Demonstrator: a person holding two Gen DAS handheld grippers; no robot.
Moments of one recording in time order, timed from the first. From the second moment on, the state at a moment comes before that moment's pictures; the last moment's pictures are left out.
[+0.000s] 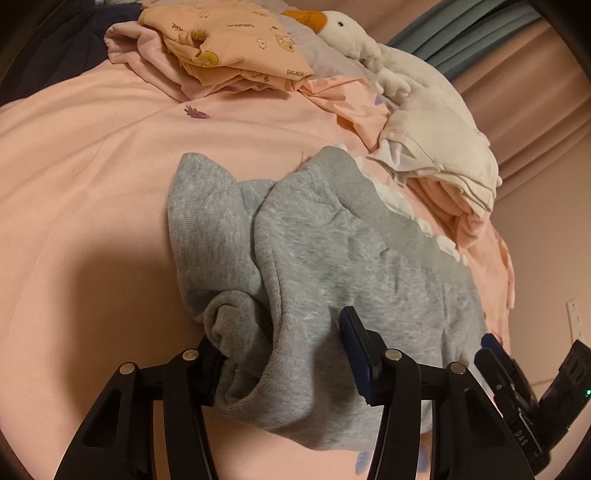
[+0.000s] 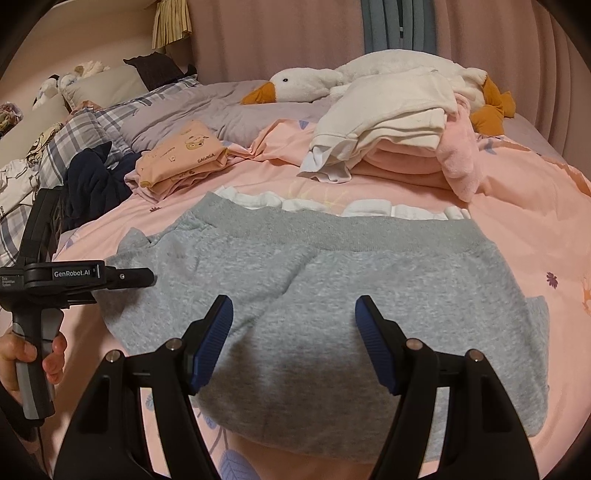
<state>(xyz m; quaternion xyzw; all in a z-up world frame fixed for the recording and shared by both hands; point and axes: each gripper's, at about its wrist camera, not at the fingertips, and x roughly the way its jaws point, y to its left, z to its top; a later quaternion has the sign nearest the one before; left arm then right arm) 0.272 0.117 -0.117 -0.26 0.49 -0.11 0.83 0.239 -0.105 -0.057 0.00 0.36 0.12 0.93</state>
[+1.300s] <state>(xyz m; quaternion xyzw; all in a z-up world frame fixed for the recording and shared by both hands) 0.272 0.057 -0.033 -0.17 0.43 -0.10 0.88 0.250 -0.088 -0.099 0.03 0.41 0.17 0.89</state>
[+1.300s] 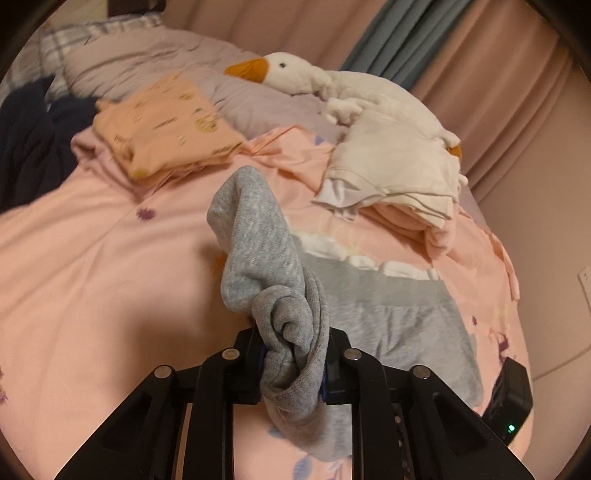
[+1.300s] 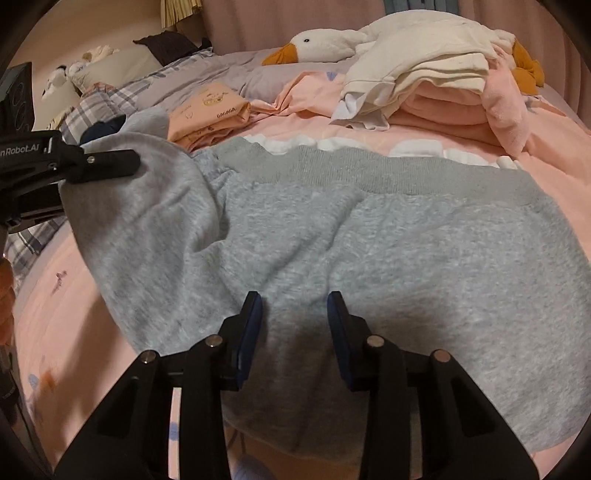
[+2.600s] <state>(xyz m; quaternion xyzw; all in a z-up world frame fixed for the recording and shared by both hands) 0.276 -0.224 -0.056 0.03 0.49 -0.23 0.84 0.186 -0.335 -0.093 0.32 0.36 0.06 0.88</state>
